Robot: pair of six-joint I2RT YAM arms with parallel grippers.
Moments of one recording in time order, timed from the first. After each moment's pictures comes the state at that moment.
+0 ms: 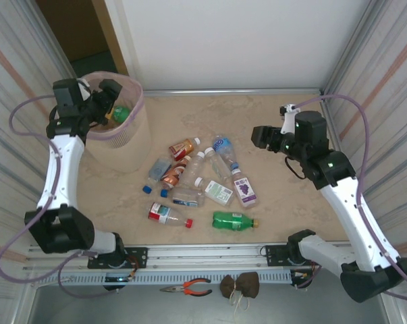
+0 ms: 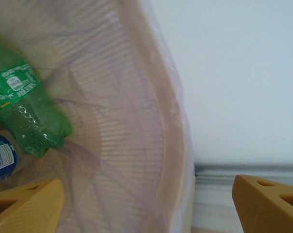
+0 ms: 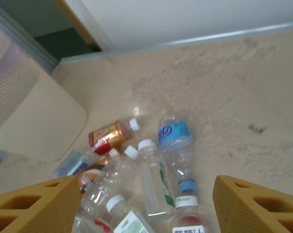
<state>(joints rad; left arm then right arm) 0.12 1.36 1.41 -0.48 0.44 -0.87 0.36 1.02 1.21 -0.71 -0.13 0.39</state>
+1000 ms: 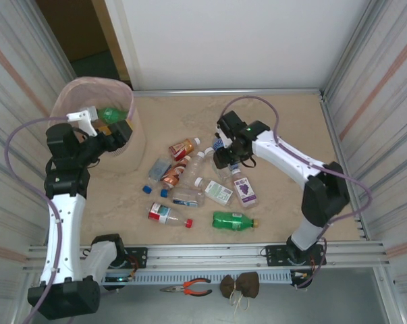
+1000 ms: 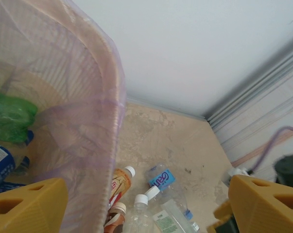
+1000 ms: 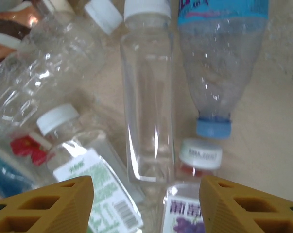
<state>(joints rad) 0.12 0.88 1.00 -0.39 0.60 -0.43 0.64 1.71 1.45 -0.95 -0.02 0.20</state>
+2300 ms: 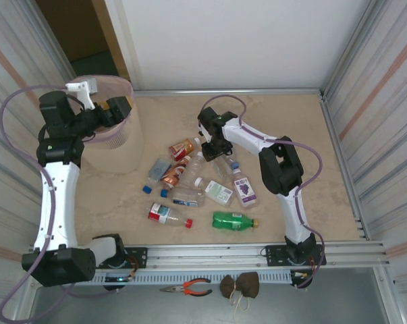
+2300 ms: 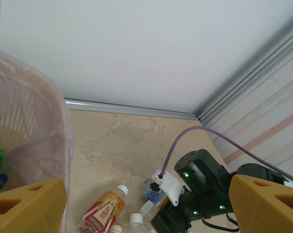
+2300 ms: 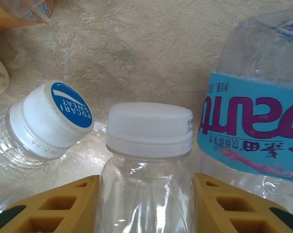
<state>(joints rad) 0.12 1.14 1.33 -0.47 0.67 -0.35 0.63 2.19 1.82 -0.99 0.02 0.09</state>
